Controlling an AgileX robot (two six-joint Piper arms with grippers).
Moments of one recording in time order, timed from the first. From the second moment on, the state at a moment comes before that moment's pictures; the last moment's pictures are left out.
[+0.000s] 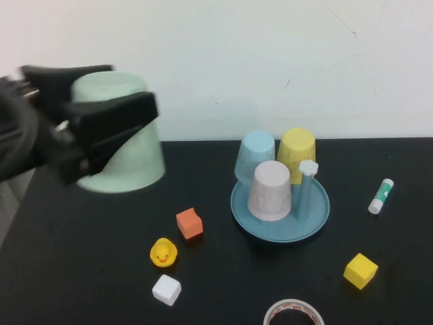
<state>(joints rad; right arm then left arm) 0.90 0.87 -1.29 -0.06 1.29 -0.36 -0.08 1.06 -0.88 -1.68 0.90 1.54</state>
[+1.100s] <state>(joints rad) 0.90 0.83 -1.29 -0.06 1.29 -0.35 -0.62 2.04 -1.67 -1.69 0.56 1.70</state>
